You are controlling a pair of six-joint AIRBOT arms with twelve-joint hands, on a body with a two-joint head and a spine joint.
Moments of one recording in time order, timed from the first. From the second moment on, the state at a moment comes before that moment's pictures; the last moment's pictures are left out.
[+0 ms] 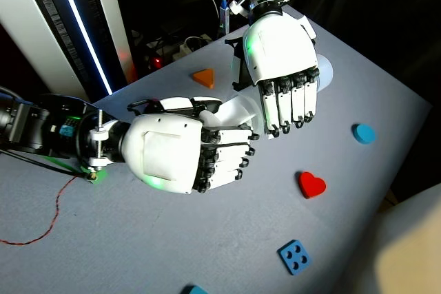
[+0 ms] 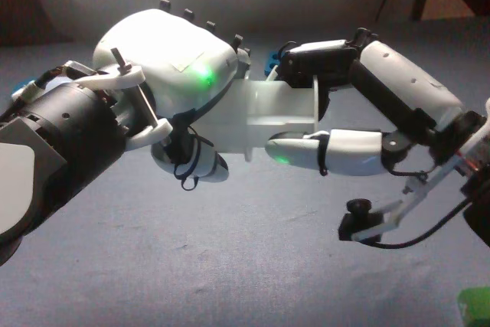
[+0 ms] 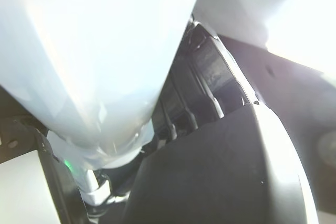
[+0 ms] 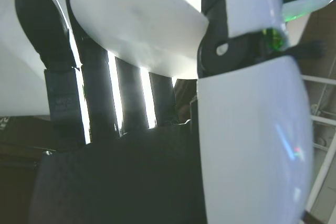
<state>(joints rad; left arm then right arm) 0.46 -0.98 0.76 2.09 0.56 -0.86 -0.82 -1.23 1.06 0.35 1.05 -0.60</state>
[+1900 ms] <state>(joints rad) 0.44 -0.99 0.76 2.10 0.58 -0.87 -0.90 -0.97 1.09 0.24 1.08 -0.47</state>
